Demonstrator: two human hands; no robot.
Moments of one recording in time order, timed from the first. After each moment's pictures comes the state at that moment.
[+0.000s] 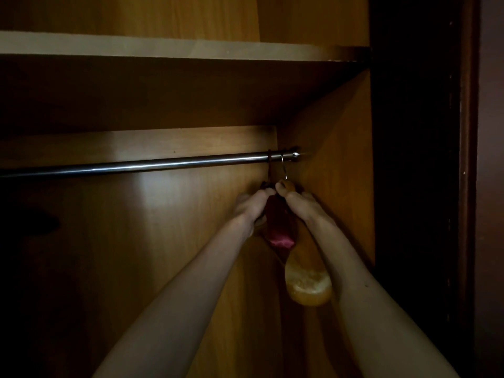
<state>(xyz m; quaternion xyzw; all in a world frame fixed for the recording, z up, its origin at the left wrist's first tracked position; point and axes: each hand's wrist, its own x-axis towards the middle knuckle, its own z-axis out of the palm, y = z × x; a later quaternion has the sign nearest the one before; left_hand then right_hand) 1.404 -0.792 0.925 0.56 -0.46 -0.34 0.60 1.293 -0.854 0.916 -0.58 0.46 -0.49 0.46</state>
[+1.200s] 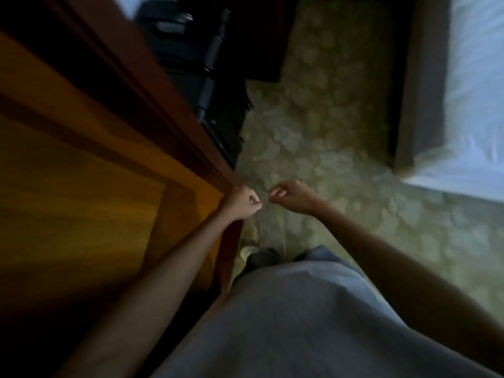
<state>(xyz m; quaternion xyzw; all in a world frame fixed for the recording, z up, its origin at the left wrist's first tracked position) 1.220 -0.547 0.357 0.35 -0.83 -0.34 -0.26 1.091 -0.416 0.361 -0.32 0.79 -0.23 0.47</state>
